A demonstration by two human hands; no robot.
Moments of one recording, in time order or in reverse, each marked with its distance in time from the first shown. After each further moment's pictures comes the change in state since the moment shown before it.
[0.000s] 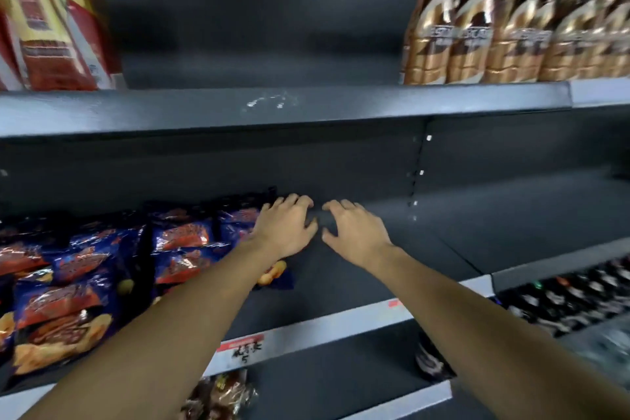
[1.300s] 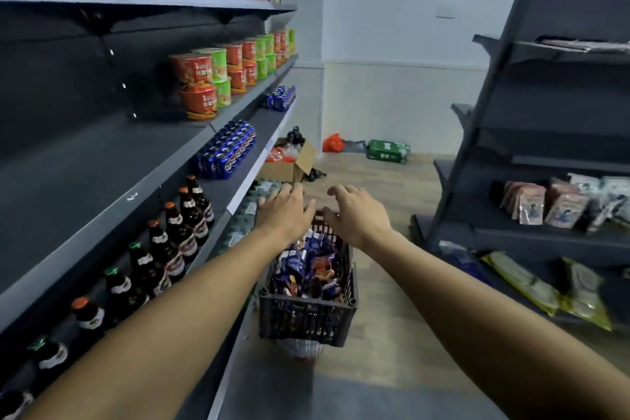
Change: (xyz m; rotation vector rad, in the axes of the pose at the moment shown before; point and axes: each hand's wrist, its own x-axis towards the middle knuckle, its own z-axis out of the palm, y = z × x) left_hand 0.088 0.881 0.227 -0.400 -0.262 0.885; right_hand -0.501 0.630 -0.241 -0.392 0.154 1.150
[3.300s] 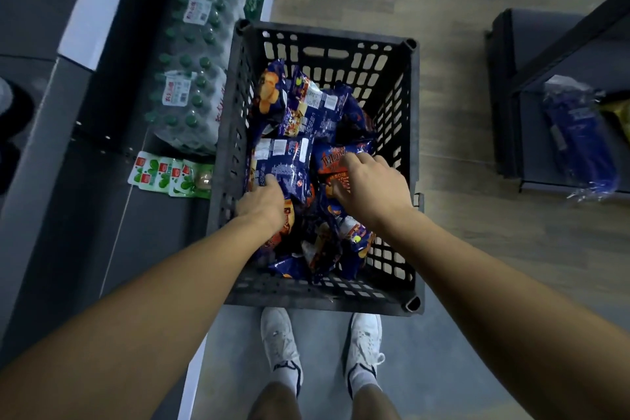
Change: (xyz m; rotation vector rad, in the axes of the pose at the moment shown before) left_hand 0.220 -0.170 0.504 0.192 -0.951 -0.399; right_hand 0.177 0.208 0.489 0.027 -0.631 0.186
